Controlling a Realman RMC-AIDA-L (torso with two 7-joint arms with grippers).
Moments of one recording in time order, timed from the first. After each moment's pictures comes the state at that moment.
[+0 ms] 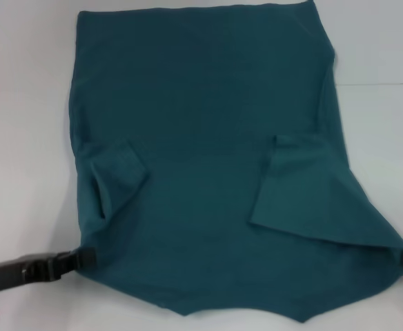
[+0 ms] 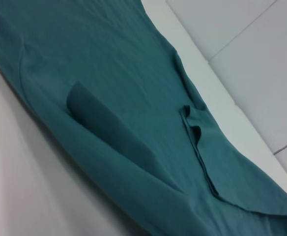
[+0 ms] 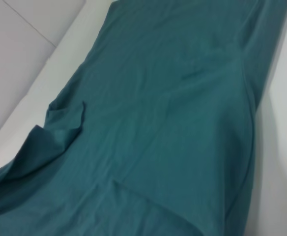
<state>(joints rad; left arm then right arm) -0.35 -2.14 0.43 0.77 2.25 1.61 -1.90 0.30 1.98 -0.54 -0.62 -2.13 -1.51 1.82</state>
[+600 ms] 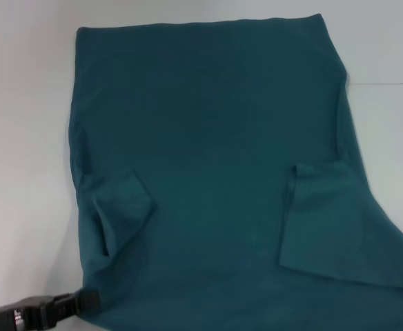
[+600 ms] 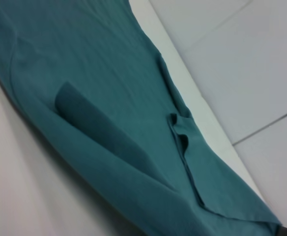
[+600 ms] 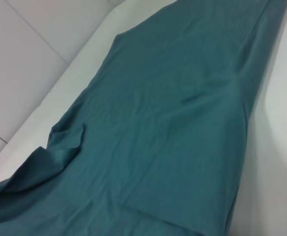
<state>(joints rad) -0.26 -2.16 0.40 0.77 2.25 1.77 -1.86 0.14 1.97 -0.39 -0.60 -2.13 -1.65 1.61</state>
